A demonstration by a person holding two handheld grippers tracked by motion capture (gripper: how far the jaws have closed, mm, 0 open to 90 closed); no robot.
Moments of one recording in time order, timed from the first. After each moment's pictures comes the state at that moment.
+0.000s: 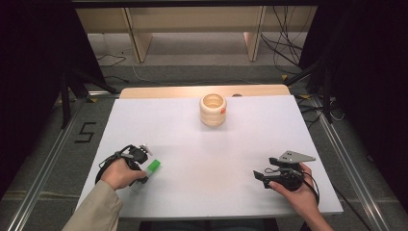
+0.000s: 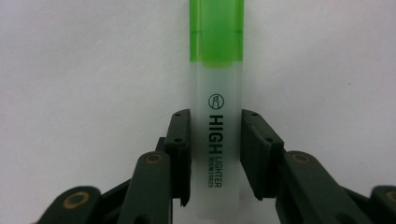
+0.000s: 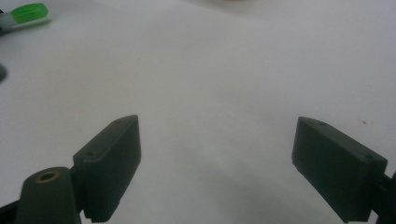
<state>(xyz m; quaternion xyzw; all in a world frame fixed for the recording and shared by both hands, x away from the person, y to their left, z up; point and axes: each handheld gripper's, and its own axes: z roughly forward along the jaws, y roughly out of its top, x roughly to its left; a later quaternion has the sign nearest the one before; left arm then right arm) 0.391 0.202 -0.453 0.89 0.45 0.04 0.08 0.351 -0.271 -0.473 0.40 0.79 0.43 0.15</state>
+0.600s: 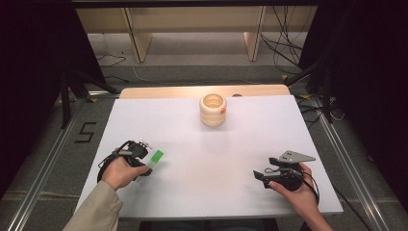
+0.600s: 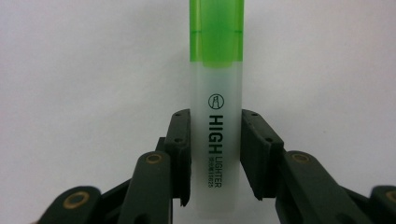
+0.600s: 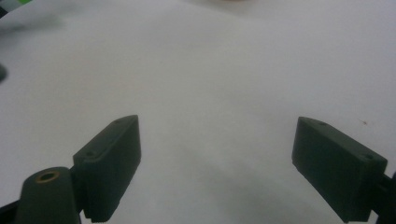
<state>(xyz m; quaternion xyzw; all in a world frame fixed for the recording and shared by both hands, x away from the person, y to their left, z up) 0.392 0.200 -0.442 0.87 0.46 0.08 0.16 0.352 -0.271 -0.473 0.40 0.79 0.43 0.15</state>
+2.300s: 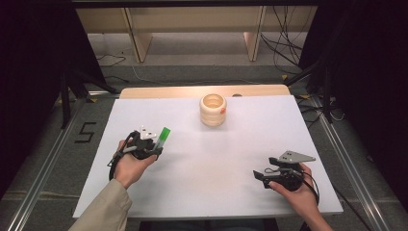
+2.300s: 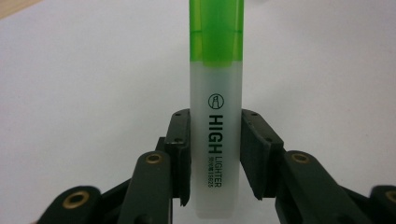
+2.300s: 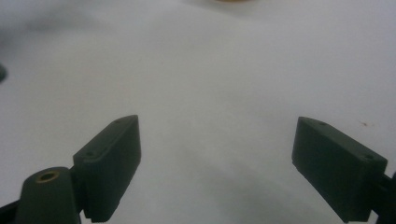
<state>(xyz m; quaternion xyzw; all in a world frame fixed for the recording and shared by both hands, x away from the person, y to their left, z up) 0.403 0.180 -0.431 0.82 0.44 0.21 0.30 0.351 -0.271 -0.472 0.40 0.79 0.43 0.15</state>
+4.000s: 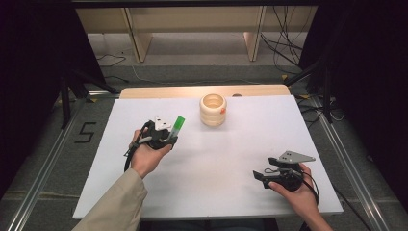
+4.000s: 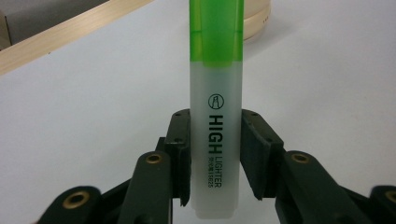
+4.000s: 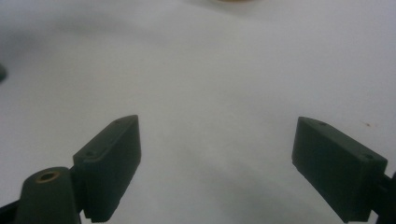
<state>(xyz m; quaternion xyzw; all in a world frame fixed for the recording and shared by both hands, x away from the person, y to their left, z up) 0.425 0.140 -0.416 0.81 0.42 0.23 0.34 0.351 -0.270 -0.473 0.40 0.79 0.43 0.15</state>
